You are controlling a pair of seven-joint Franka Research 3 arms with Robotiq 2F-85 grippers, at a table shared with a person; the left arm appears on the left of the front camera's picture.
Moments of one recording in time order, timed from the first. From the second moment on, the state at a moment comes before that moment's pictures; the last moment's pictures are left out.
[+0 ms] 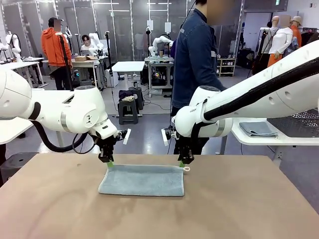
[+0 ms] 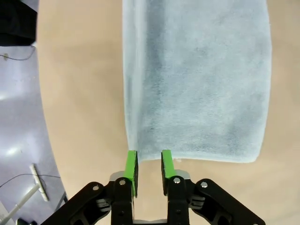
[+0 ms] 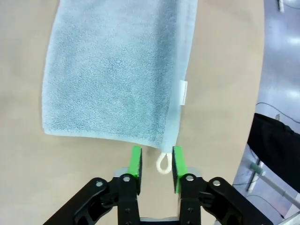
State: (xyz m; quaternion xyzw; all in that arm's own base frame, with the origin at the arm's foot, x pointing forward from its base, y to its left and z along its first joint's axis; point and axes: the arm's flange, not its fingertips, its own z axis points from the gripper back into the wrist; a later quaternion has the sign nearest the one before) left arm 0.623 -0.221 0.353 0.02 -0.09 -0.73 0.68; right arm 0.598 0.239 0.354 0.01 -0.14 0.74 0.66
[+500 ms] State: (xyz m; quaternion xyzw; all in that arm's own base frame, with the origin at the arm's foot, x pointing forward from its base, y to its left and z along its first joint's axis) left arm 0.584 -0.238 0.406 0.01 -0.11 -0.73 0.67; right arm 0.549 0.268 0.407 0.02 -0.15 0.74 0.65
